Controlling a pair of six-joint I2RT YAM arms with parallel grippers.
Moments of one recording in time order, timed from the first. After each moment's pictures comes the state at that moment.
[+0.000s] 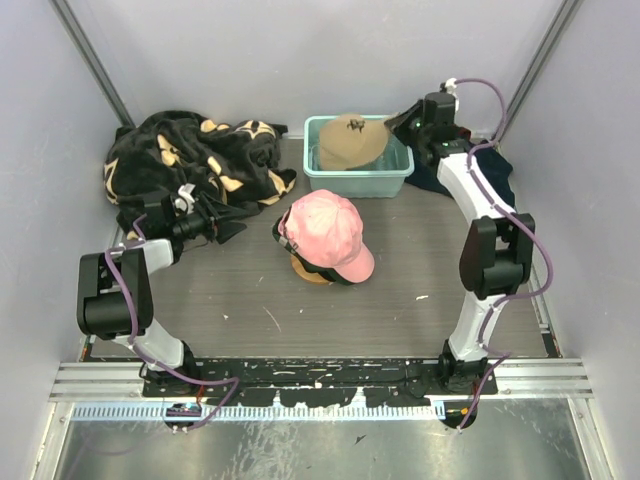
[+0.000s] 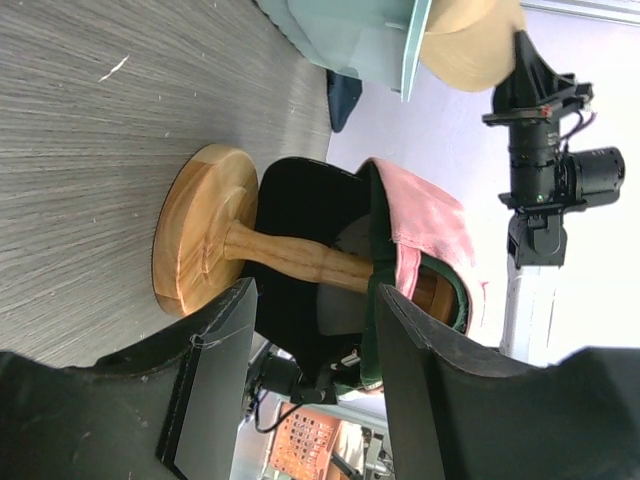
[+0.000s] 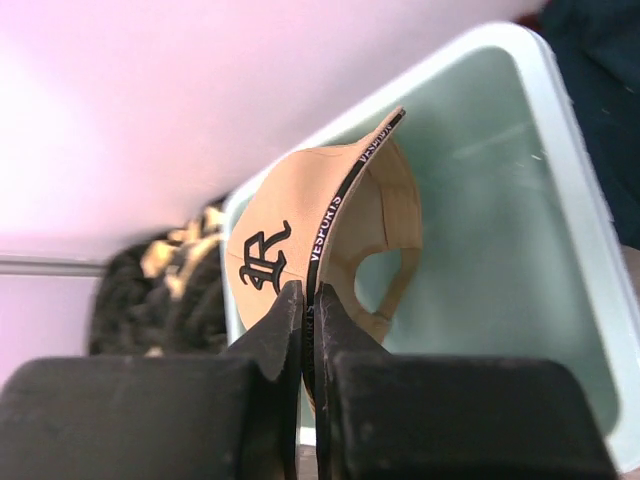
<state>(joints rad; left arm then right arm) 0.12 1.62 0.71 0.41 1.00 -1.19 0.13 1.93 1.69 -0.15 -0.09 0.82</state>
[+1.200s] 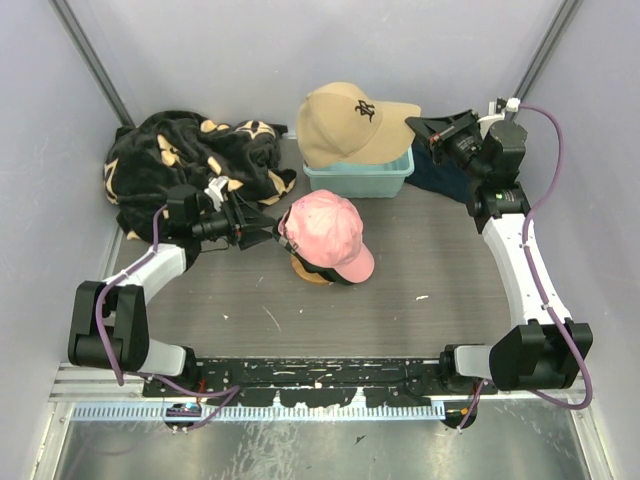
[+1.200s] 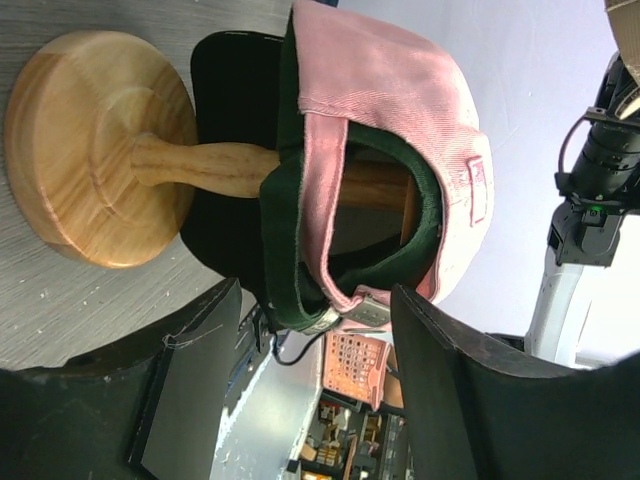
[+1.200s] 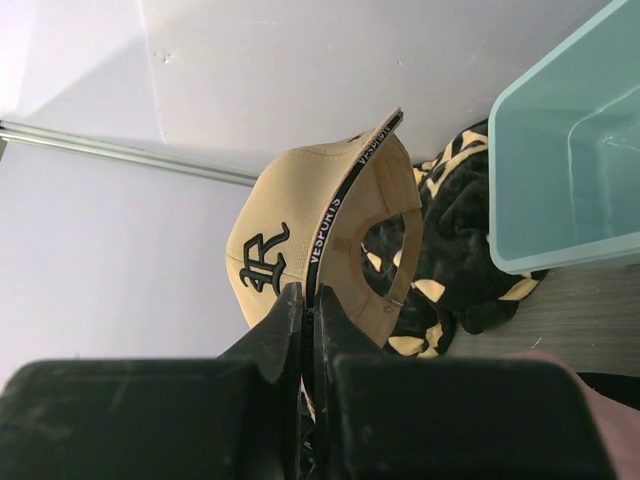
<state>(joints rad) -0.11 1.41 0.72 0.26 0.98 -1.10 0.01 1.29 1.26 0.05 -0.44 1.27</state>
